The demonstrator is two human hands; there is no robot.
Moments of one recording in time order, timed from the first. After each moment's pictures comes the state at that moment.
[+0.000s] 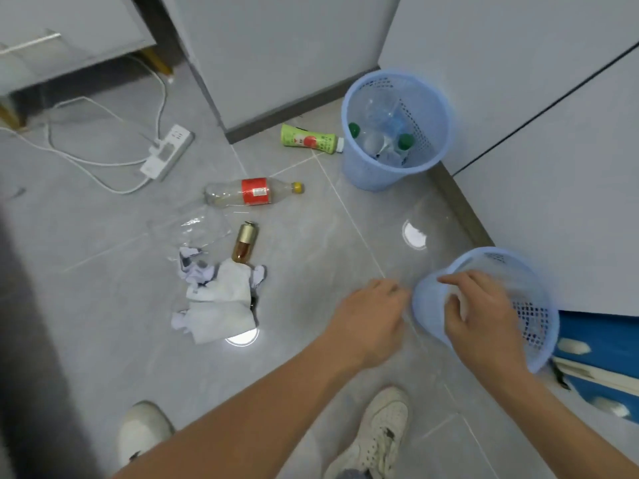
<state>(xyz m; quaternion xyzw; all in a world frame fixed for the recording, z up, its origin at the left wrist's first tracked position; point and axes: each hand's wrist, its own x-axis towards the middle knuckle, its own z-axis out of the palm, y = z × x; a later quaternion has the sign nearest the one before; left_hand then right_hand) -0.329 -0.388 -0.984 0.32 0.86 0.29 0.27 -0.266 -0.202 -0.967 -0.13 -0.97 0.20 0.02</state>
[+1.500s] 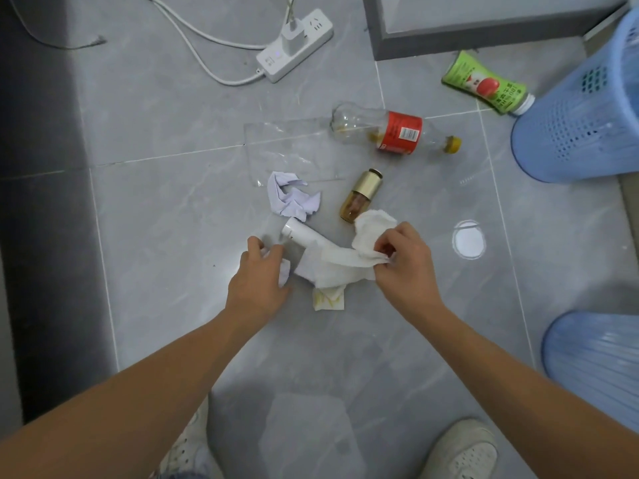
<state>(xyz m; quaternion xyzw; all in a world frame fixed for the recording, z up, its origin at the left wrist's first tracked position) -0.318 -0.716 -1.244 -0.11 0.93 0.24 0.26 -0.367 -0.468 -1.212 0.00 -0.92 0.38 -0.09</state>
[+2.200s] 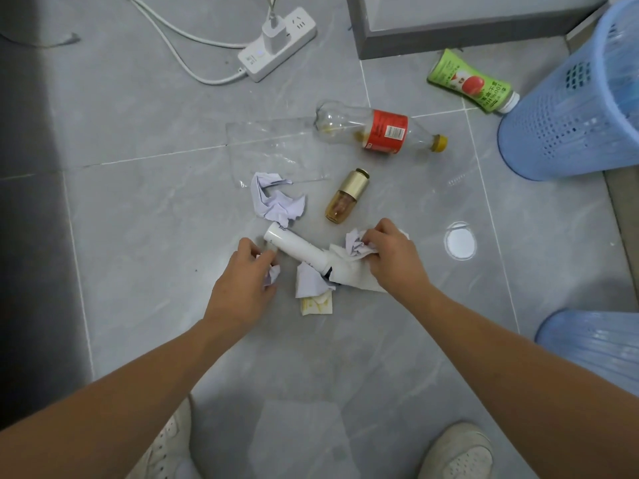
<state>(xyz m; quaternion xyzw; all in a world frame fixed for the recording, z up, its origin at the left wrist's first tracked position) -0.315 -0.718 -1.243 -0.05 0.94 0.27 0.20 -0.390 -0.442 -1.263 0.09 -0.96 0.22 -0.16</state>
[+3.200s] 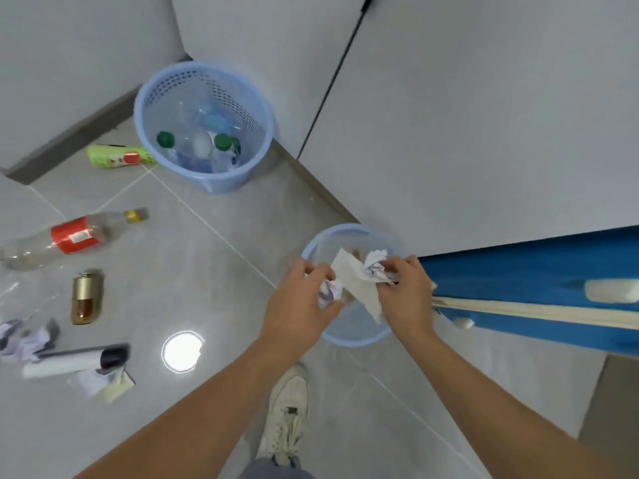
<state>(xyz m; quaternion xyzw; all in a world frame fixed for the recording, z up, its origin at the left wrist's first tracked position) -0.318 -0.236 -0.987 0.26 0.82 0.40 0.32 -0.222 -0.058 -0.982 -0.45 -0.85 0.27 0.01</state>
